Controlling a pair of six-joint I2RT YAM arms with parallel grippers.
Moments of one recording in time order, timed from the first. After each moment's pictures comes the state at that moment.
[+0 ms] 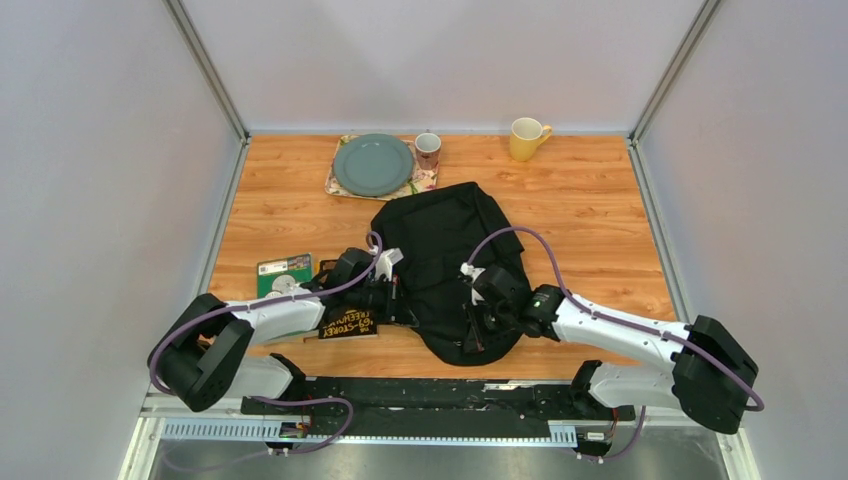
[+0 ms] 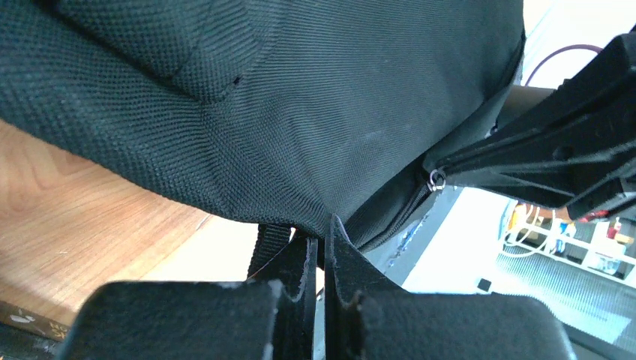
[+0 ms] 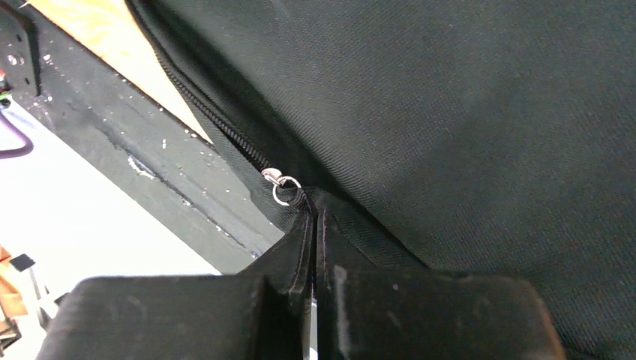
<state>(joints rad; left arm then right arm) -0.63 1.32 0.43 0.11 0.59 -0.68 0.94 1.18 0.62 -0.45 -0.24 0.62</state>
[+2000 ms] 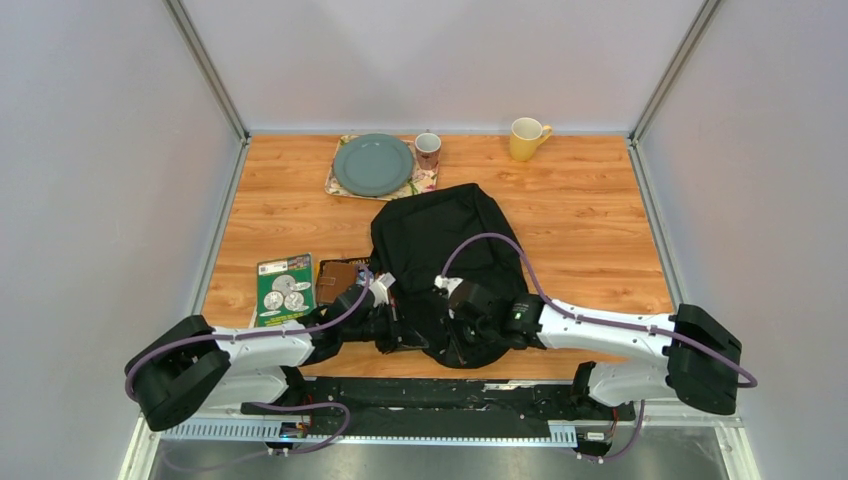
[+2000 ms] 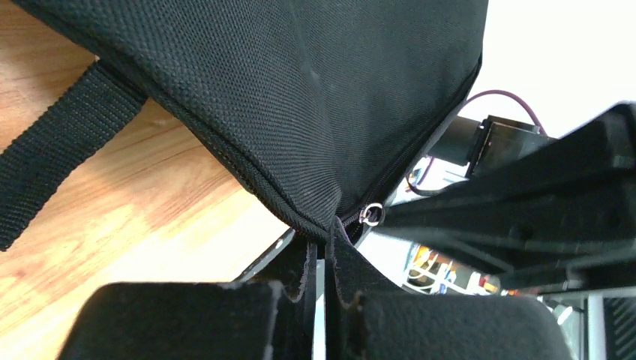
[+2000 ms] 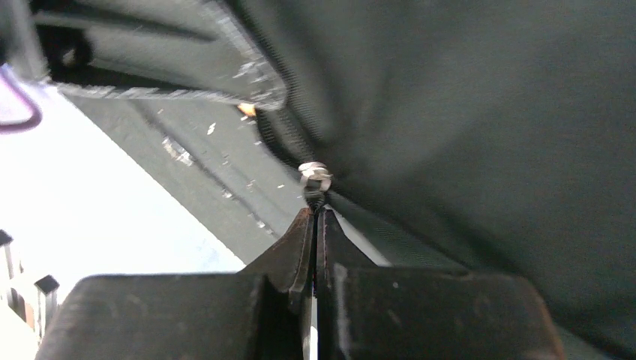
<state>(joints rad) -0.89 1.16 0.21 0.37 0.36 -1.22 1.16 1.26 0.72 -0.43 -0.16 0.68</state>
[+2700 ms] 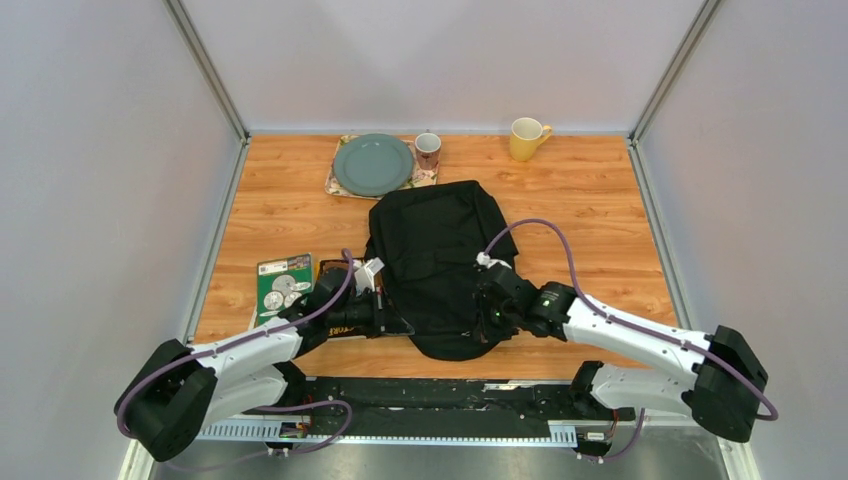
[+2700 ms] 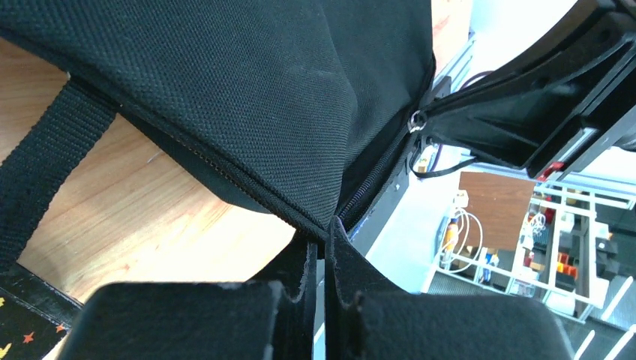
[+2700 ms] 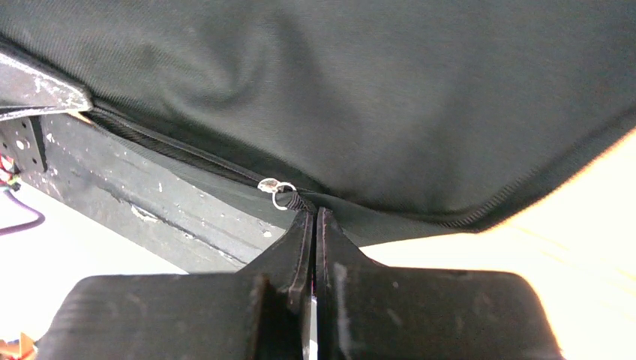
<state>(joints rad) -0.65 1.03 0.24 0.20 0.56 -0.94 0.96 1.13 0.69 -0.60 -0.05 0.75</state>
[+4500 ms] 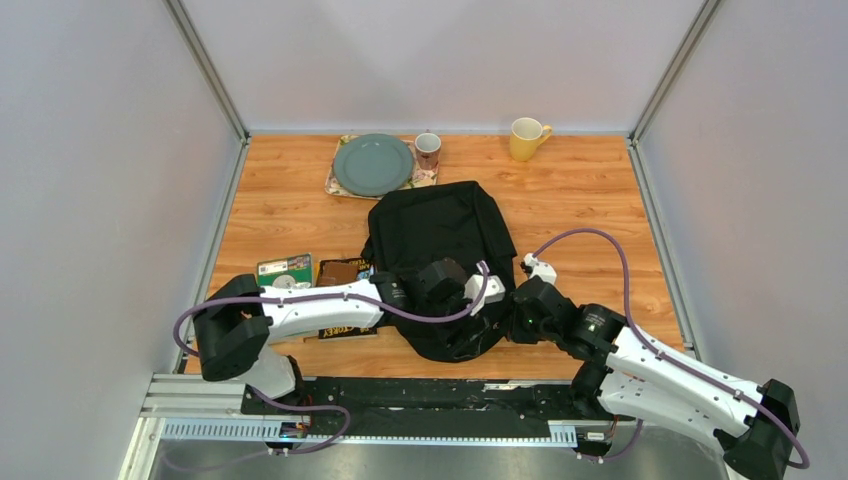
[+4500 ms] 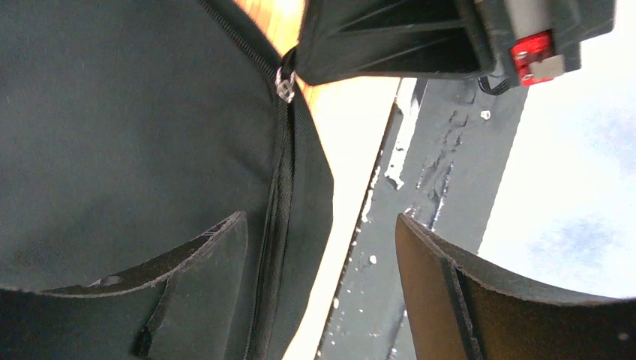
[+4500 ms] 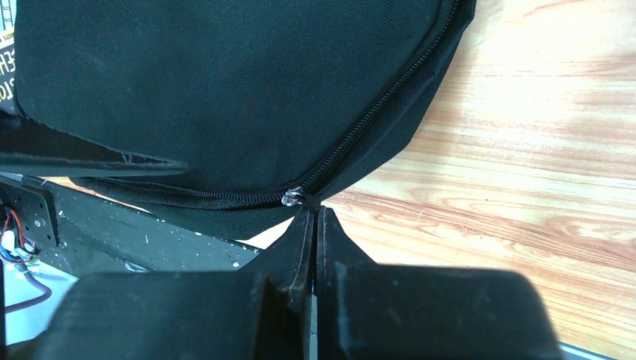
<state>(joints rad) -1.14 1.51 0.96 -0.24 0.31 -0.16 0.92 0.77 0.55 -0.69 0.17 0.89</state>
